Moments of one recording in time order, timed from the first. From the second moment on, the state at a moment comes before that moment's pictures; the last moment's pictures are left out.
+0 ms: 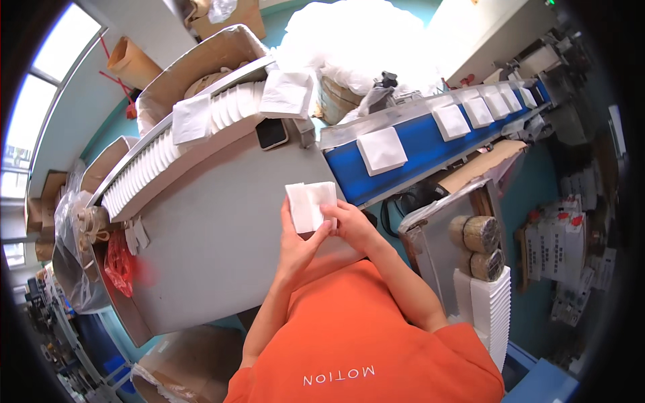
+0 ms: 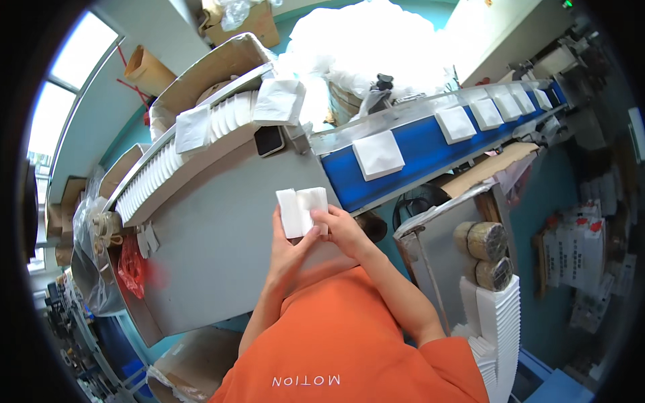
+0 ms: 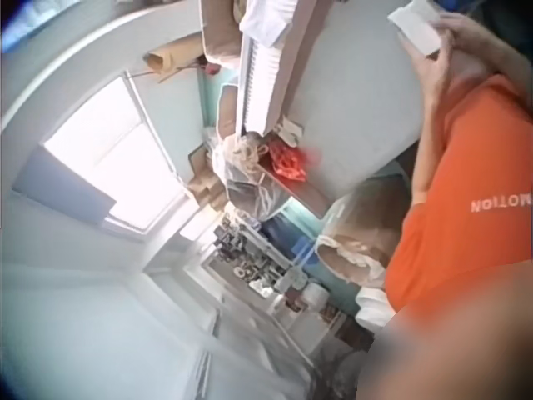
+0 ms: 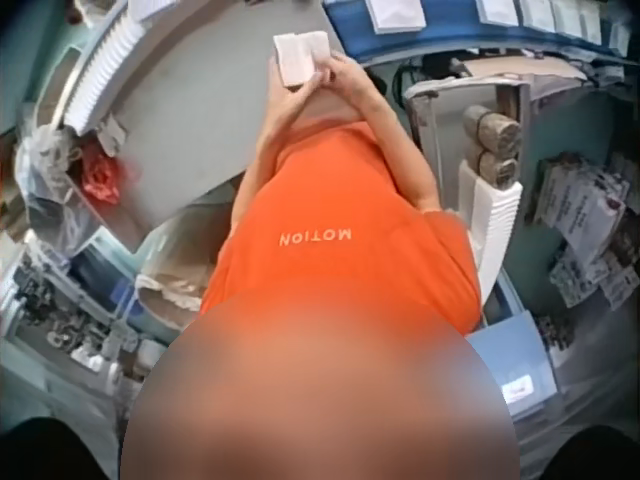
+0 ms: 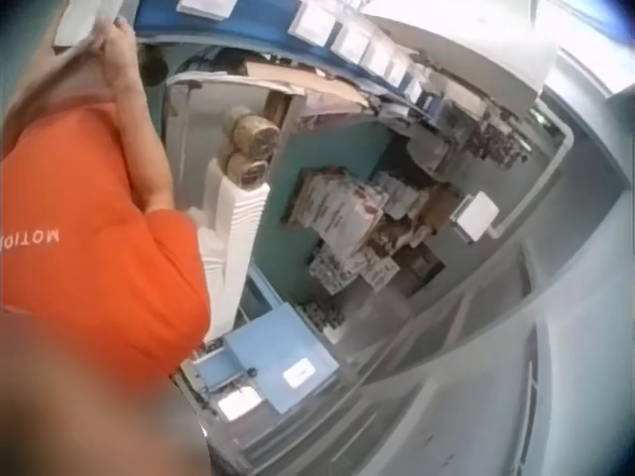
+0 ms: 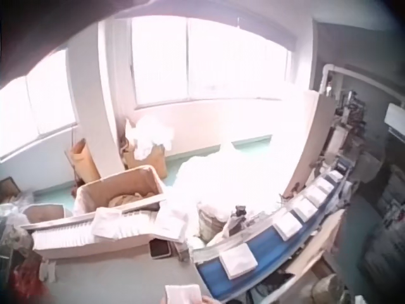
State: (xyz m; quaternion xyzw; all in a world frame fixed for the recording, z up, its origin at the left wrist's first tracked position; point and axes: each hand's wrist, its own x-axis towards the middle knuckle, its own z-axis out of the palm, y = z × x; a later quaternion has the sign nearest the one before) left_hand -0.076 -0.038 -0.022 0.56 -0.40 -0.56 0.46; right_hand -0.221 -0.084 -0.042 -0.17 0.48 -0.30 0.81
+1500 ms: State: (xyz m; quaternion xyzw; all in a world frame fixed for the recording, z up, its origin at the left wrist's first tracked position) left_hand -0.504 0.126 0.022 -0.33 -0.90 -0.12 0.25; right_hand -0.418 0.310 0.014 -0.11 0.95 -0.20 -0.22
